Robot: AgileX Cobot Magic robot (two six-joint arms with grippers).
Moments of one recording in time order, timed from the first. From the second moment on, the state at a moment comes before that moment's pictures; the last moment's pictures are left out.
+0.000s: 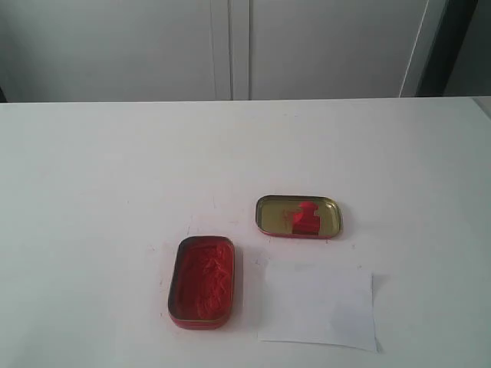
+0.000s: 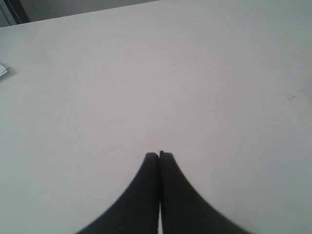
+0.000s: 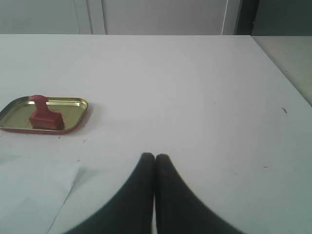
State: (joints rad) left arm -0.07 0.00 0.02 -0.05 0.40 0.16; right arm 0.04 0.01 -0.01 0.00 0.36 0.04
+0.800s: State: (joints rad) left arm -0.07 0.00 0.02 -0.05 0.40 0.16; right arm 0.04 0.01 -0.01 0.00 0.22 0.04
